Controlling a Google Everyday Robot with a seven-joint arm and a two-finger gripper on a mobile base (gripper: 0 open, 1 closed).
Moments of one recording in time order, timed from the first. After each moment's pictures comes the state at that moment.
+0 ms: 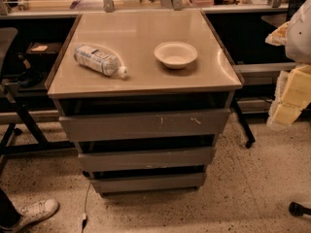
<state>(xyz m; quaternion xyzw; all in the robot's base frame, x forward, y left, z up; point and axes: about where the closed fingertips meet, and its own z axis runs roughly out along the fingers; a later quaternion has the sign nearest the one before) 0.438 -0.217 0.976 -0.60 0.78 -0.03 0.16</state>
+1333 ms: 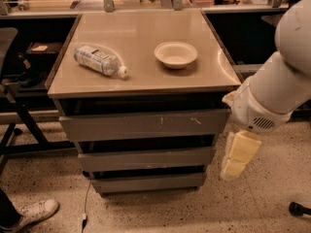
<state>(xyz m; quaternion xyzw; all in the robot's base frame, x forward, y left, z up) 0.415 -0.163 0.850 -0.62 0.77 0.04 0.14</state>
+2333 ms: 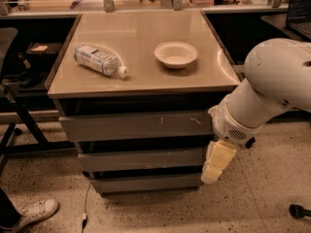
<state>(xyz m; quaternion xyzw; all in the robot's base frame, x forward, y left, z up) 0.434 -0.138 0.787 -0.61 0.78 0.07 0.14</state>
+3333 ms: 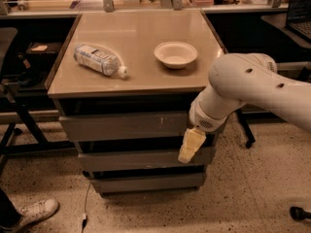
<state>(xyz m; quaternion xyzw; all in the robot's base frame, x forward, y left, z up) 0.517 -0.110 0.732 -0.59 0.79 0.05 0.17</state>
